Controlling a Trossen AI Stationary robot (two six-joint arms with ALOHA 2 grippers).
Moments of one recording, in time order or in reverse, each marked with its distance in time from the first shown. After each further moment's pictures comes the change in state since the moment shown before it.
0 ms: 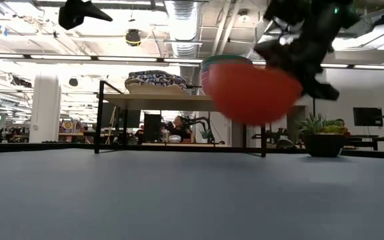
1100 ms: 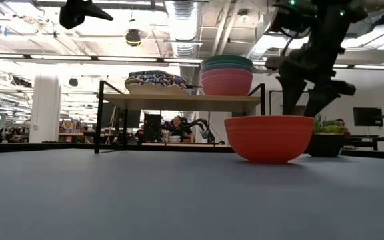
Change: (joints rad) left arm 0.000 0.000 0.000 0.008 0.001 0.019; right arm -0.034 -0.024 -0.001 -0.221 0.140 0.029
